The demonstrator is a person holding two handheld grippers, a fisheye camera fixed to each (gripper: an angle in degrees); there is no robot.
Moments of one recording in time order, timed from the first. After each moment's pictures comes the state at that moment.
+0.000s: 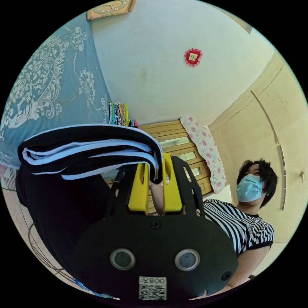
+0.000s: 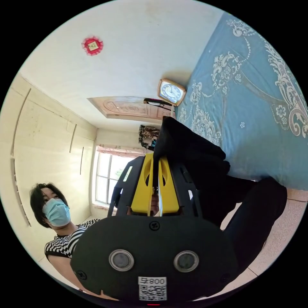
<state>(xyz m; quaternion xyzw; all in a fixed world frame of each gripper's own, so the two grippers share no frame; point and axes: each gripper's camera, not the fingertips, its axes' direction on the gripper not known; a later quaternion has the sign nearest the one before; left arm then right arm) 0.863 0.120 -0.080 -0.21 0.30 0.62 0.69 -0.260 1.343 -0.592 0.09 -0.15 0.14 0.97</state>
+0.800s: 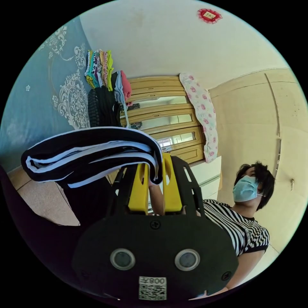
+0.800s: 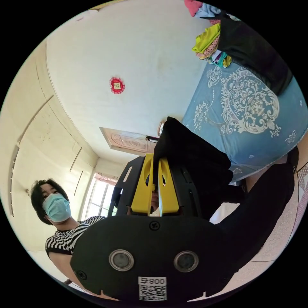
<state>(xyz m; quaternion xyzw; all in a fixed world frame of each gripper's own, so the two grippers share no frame) 0.942 0.345 0.188 -0.39 0.19 0.64 0.63 -0.392 1.594 -0.917 0.29 -0.09 0.15 0.94</state>
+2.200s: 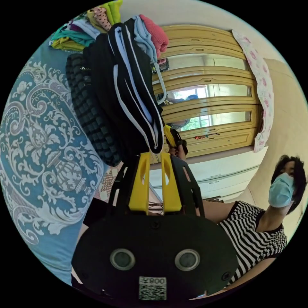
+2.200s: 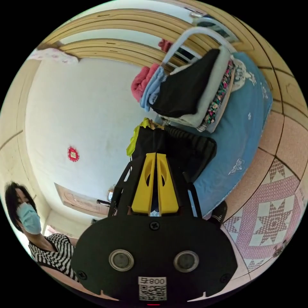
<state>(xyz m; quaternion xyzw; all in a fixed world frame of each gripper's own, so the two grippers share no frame) 1.122 0.604 0.794 -0.41 -0.05 0.73 0.55 -0.395 1.678 -1.434 0.49 0.18 0.23 0.82</state>
